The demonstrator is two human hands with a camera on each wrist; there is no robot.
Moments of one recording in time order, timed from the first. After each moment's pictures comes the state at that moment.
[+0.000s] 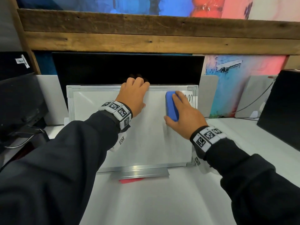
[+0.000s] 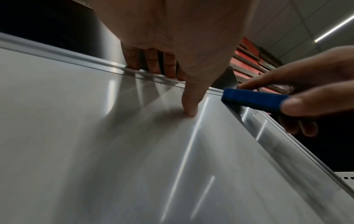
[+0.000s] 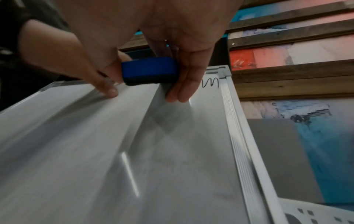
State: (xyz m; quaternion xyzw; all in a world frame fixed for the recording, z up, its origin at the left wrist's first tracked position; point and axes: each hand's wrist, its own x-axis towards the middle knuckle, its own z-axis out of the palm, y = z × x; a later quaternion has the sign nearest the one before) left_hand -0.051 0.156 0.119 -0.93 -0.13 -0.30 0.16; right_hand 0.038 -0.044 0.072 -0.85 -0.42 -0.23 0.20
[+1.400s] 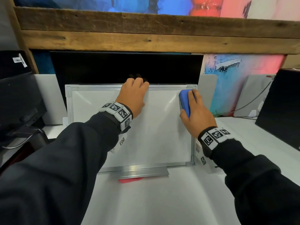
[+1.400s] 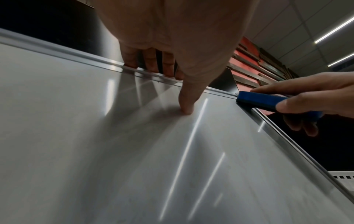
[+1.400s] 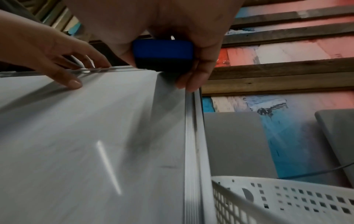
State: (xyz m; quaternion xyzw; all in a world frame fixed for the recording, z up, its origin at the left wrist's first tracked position) left_hand -0.049 0.158 0.115 -0.93 -0.13 -0.31 0.15; right_hand 0.068 -0.061 0.060 -0.86 -0.36 -0.27 0.23
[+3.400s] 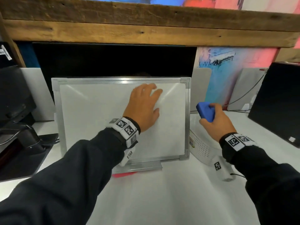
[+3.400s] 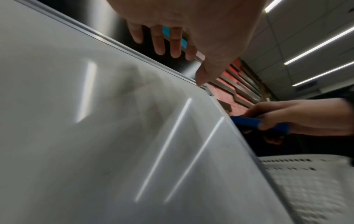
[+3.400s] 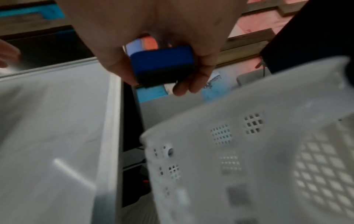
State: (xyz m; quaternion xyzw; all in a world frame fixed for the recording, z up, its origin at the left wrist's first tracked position) left_hand -0.051 0.094 0.072 -0.92 -0.02 -0.38 0.06; right_hand 0.094 -0.142 0.030 -0.89 -0.21 -0.11 0.38
